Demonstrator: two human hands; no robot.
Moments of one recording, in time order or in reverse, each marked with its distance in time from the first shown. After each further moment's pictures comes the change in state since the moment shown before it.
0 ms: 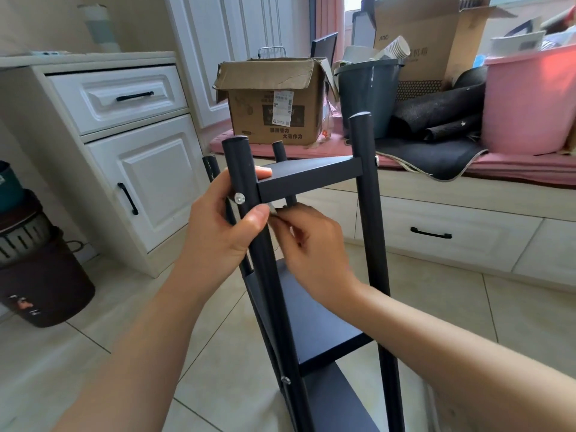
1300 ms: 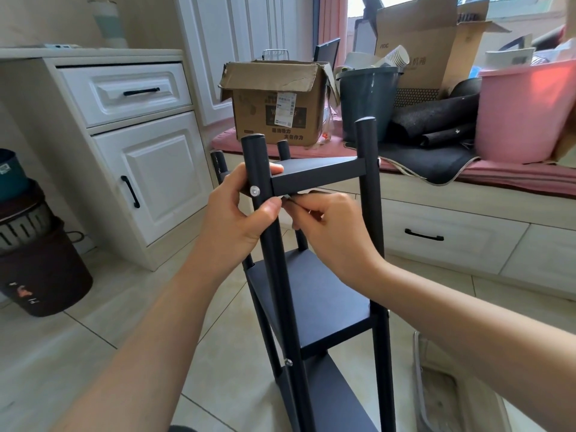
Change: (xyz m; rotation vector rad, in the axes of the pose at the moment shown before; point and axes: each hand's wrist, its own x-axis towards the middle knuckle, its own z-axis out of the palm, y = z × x) left_hand -0.004 0.001 -0.002 0.054 -0.036 -0.011; right_hand 0.009 -0.025 -0.030 0.039 -0.113 0.153
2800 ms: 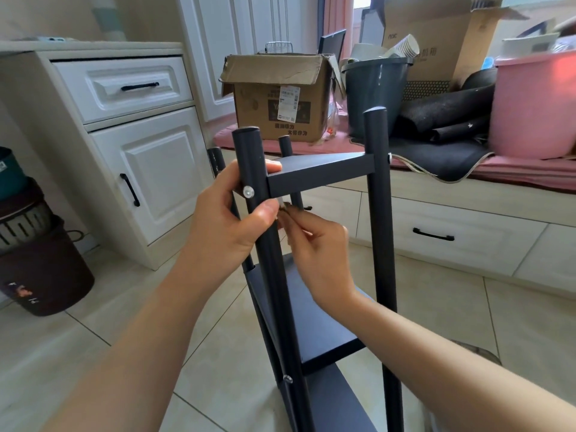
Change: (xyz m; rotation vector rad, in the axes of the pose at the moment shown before) left_hand 0.000 0.005 0.002 -0.025 0.039 0.033; right_hand -0.009 0.037 0.045 0.320 0.181 0.001
